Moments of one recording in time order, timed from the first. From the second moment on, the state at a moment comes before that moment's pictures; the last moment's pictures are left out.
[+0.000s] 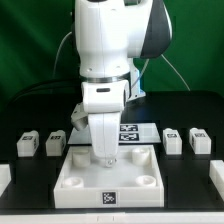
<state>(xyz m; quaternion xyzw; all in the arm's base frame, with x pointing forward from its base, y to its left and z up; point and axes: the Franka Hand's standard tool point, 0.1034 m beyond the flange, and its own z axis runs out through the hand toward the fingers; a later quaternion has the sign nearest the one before) 0.447 -0.023 0.009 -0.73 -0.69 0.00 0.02</state>
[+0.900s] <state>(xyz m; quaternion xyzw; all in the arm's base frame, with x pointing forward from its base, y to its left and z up) 0.448 -0.023 0.009 -0.73 -0.69 0.00 0.02</state>
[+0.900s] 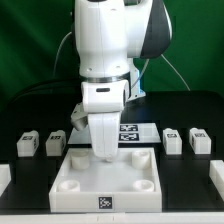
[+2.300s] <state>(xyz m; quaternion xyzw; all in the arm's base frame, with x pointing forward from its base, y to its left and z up) 0.496 0.067 0.009 -0.72 -0.70 -0.03 0.04</state>
